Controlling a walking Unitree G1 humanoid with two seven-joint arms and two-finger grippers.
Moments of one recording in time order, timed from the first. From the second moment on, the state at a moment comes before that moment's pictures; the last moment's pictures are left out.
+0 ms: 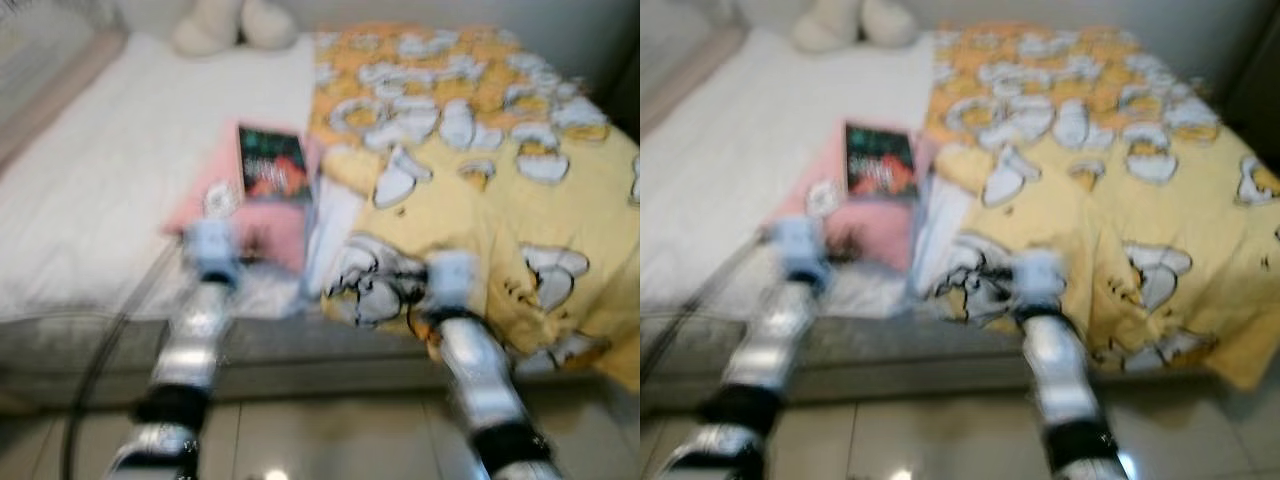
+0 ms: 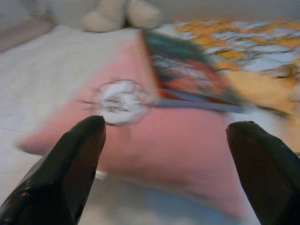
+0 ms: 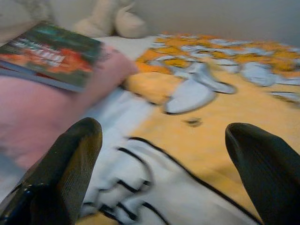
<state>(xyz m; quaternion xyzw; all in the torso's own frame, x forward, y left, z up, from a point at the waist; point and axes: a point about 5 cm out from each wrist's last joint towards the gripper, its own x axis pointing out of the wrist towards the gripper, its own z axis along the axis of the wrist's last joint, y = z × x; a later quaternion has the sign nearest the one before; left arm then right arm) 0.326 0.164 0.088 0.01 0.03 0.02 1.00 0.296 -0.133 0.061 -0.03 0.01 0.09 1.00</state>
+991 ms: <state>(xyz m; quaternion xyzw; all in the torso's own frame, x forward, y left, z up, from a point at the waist) 0.395 0.170 0.177 -0.06 0.04 -0.02 1.00 0.287 -0.154 0.053 -0.04 0.02 0.06 1.00</state>
